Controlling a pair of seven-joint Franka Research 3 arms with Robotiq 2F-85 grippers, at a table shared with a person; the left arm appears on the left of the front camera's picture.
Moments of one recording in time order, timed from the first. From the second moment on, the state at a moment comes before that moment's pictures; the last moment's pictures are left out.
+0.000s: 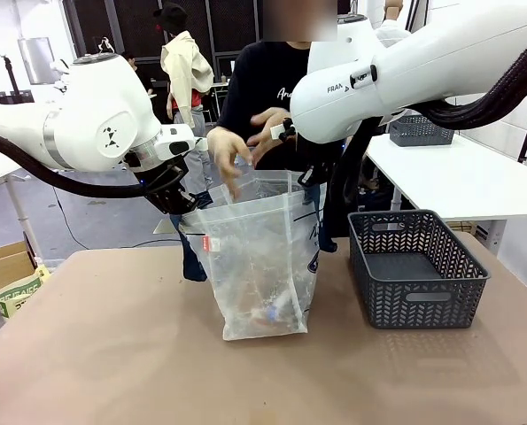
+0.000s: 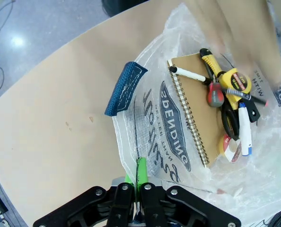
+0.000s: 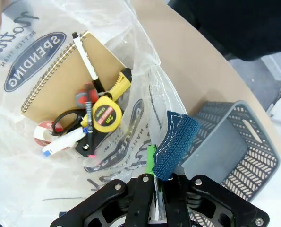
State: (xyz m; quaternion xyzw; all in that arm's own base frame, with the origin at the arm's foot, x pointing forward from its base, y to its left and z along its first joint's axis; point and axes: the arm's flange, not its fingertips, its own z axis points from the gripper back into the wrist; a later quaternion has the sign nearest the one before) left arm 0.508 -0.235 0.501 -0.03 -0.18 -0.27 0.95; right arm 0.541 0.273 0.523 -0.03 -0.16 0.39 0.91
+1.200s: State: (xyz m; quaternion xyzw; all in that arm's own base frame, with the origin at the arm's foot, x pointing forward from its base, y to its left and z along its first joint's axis) left arm 0.508 -0.235 0.501 -0.03 -0.18 -0.27 0.95; right arm 0.541 0.273 0.523 -0.03 -0.16 0.39 0.91
